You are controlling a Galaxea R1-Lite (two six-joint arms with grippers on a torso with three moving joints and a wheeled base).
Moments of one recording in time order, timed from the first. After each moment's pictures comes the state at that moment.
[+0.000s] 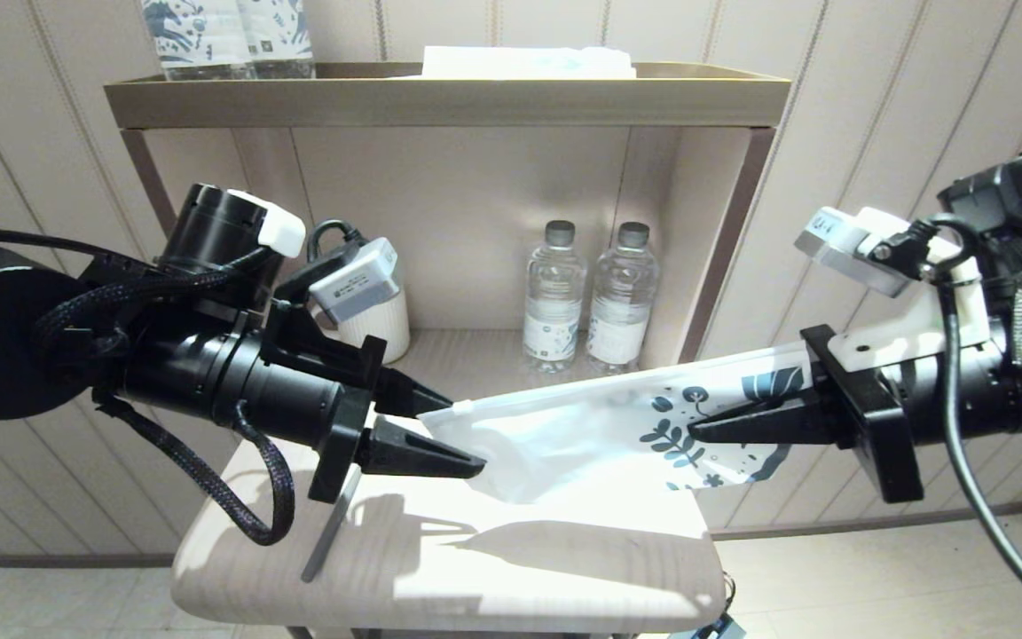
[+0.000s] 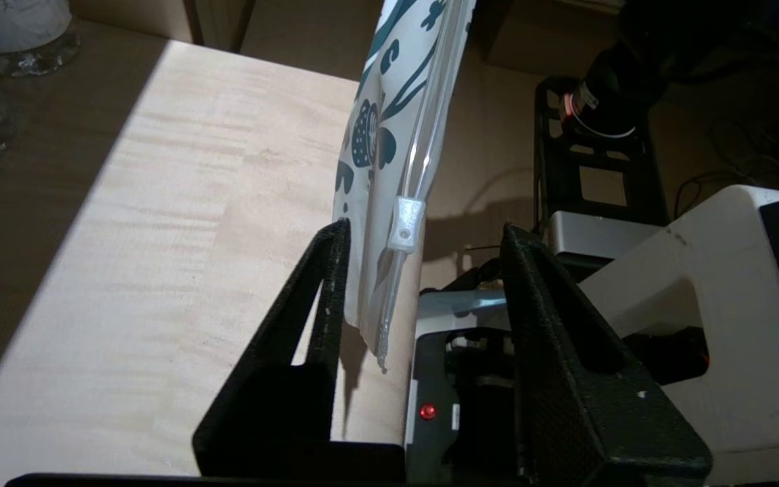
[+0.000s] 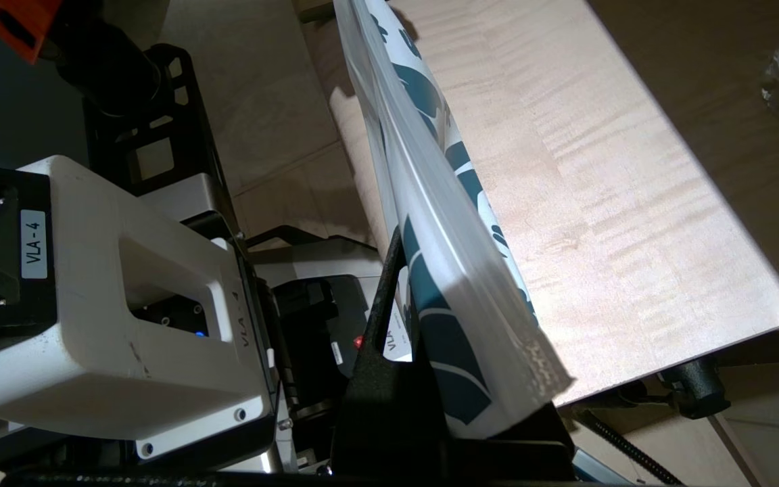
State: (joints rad) left arm -0.51 1.66 -1.19 0.21 -0.92 0.48; right arm 0.34 1.44 -1.19 0.37 0.79 -0.39
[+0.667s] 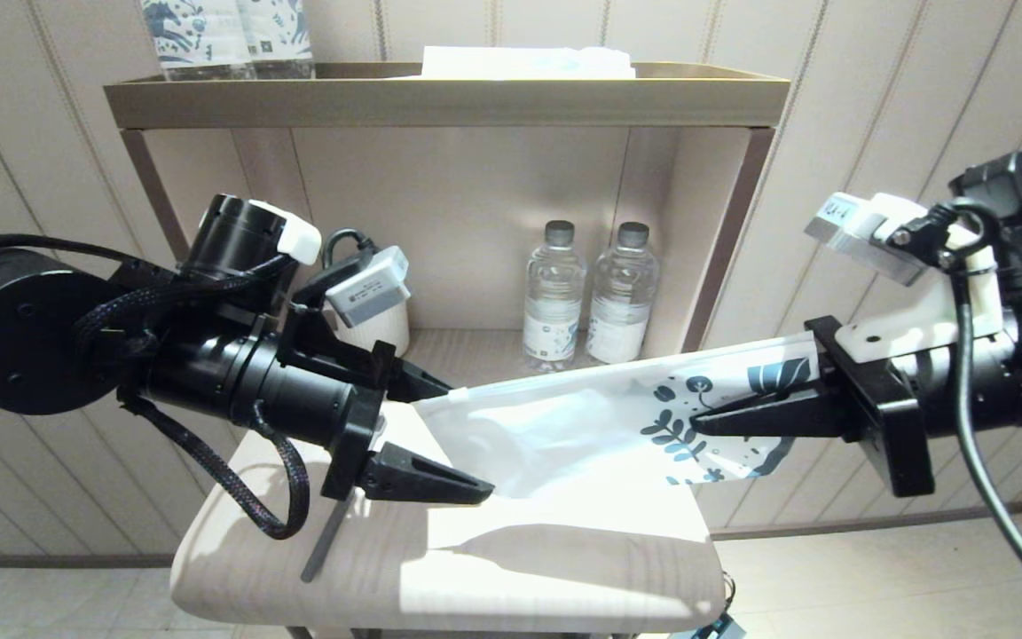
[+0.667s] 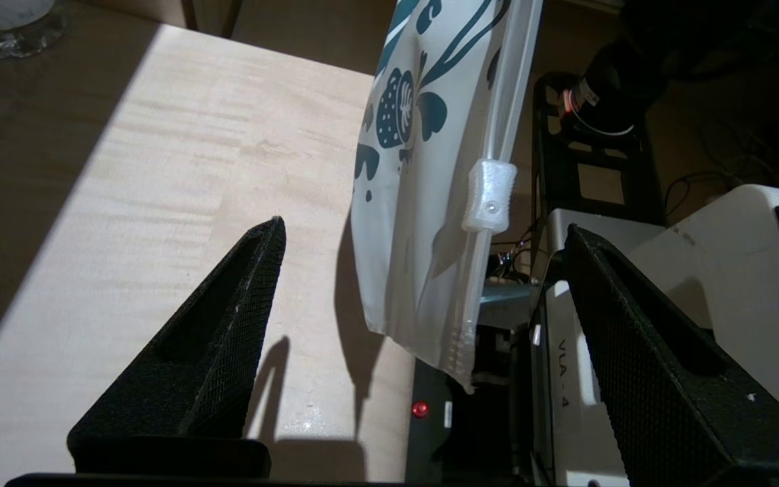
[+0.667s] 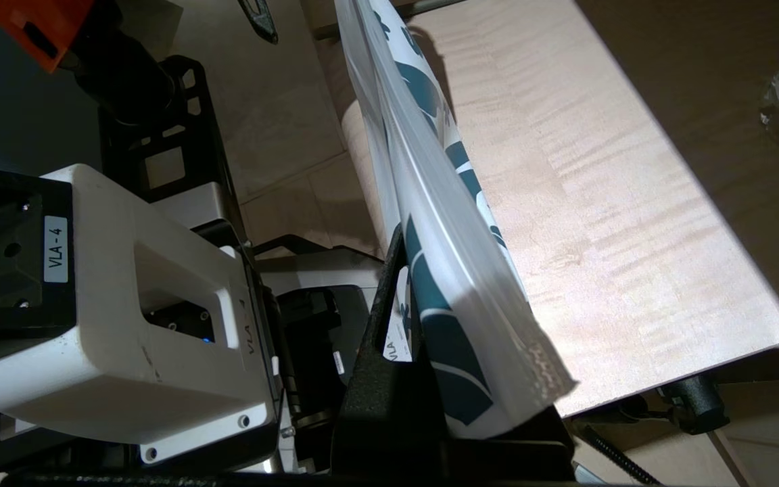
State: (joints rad) left arm -0.51 1.70 -1.20 0.21 -0.93 0.48; right arm 0.34 1.44 -1.20 0.37 0.81 -0.39
